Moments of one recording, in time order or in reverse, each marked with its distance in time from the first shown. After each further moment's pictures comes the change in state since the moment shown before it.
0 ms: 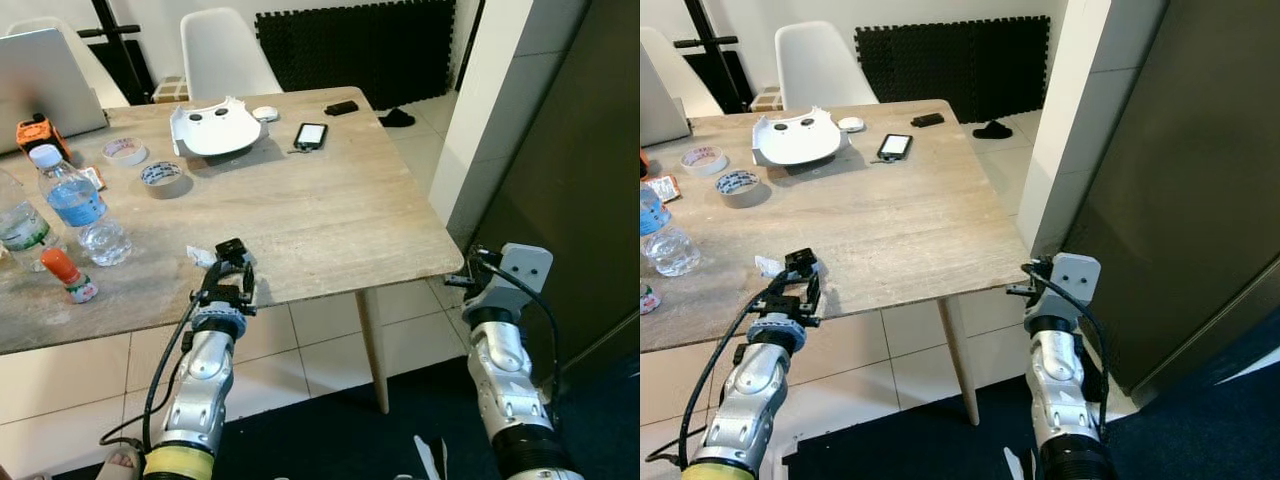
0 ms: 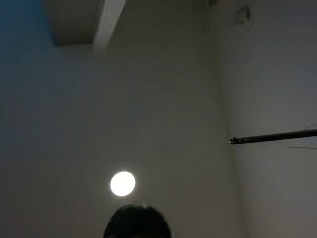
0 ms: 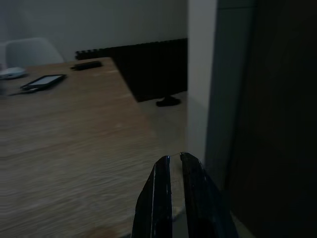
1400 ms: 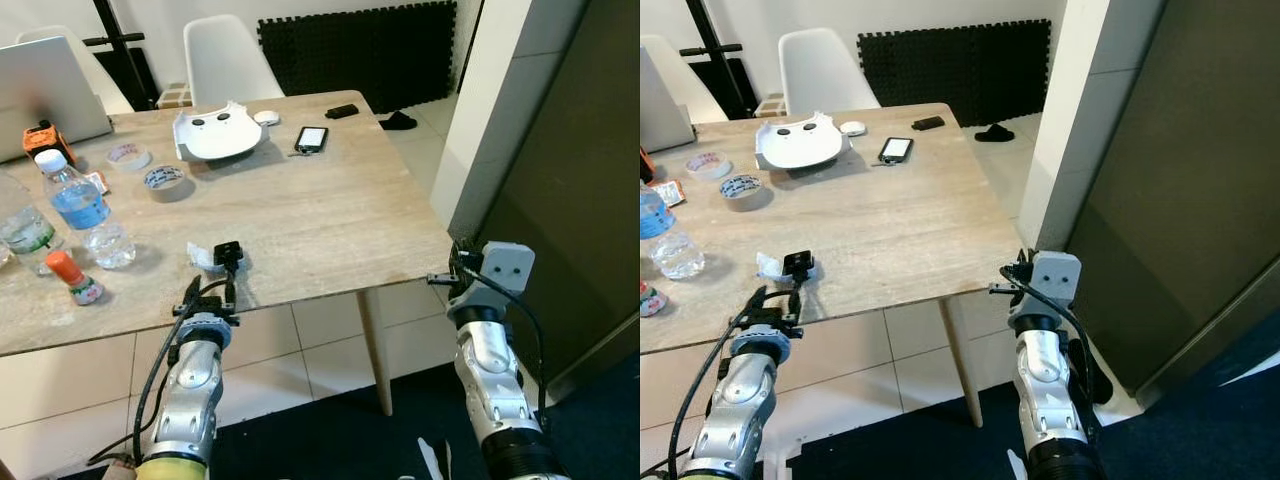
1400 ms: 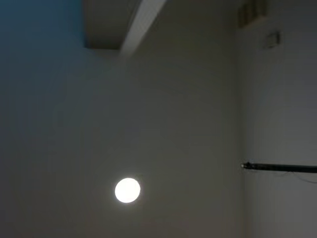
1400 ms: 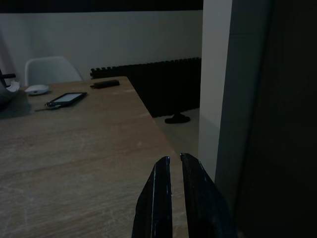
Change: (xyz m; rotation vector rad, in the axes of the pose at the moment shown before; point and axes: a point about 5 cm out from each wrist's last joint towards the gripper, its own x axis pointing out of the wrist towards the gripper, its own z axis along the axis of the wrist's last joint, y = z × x) left arm -0.007 0.021 -0.009 0.012 0.074 0.139; right arm -0.004 0.014 0.012 -0.029 -0.076 0.037
